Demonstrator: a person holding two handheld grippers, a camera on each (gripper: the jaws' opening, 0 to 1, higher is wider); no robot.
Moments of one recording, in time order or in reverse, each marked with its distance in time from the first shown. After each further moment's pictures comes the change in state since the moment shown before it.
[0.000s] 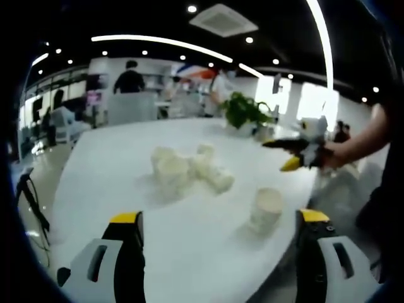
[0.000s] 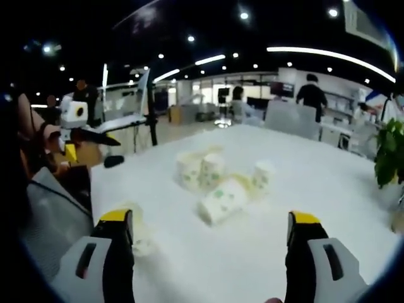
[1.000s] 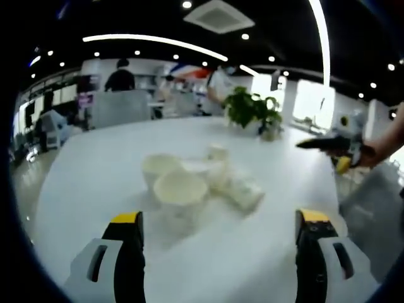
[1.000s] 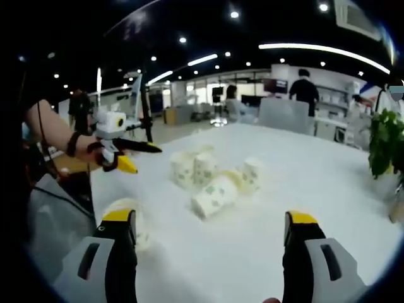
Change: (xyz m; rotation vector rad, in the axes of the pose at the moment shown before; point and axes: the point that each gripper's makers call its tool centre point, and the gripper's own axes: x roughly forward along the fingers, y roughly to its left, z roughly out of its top) left arm 0.116 0.050 0.010 0.033 0.010 -0.032; right arm -0.019 -0.012 -0.005 0.046 0.006 -0.015
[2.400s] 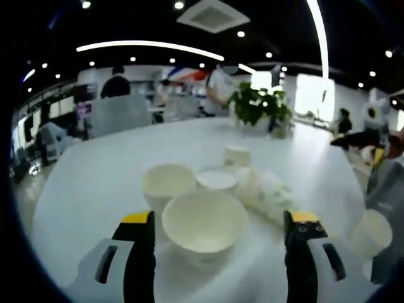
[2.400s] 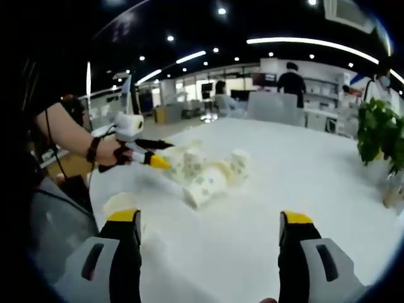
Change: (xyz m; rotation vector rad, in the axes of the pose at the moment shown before) left arm 0.061 0.033 0.014 0.082 -0.016 0.024; right arm -0.024 -0.012 -0.011 0.057 0.030 -0.058
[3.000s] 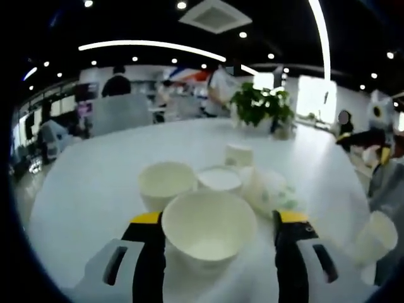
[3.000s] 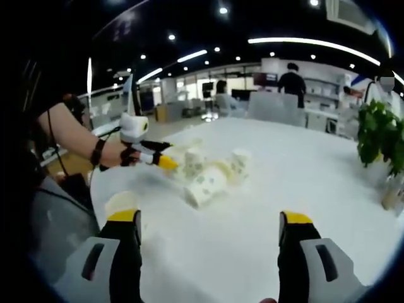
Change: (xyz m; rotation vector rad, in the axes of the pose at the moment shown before) left arm 0.011 0.001 -0.003 -0.023 -0.011 0.006; right arm -0.003 0.002 0.000 -0.008 0.010 0.004
